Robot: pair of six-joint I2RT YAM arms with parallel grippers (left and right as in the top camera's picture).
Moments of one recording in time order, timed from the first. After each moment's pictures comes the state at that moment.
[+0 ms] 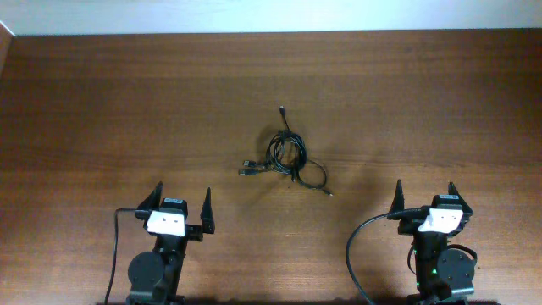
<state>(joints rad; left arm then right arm) -0.09 0.01 0.01 -0.06 0.03 0.05 0.10 0.01 0.01 -0.05 0.20 -0.07</state>
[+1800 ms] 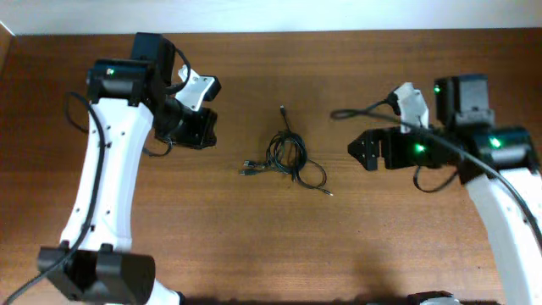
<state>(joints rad) -0.09 1.72 1.83 -1.54 0.39 0.16 0.10 1.37 1.40 -1.14 -0.47 0.02</state>
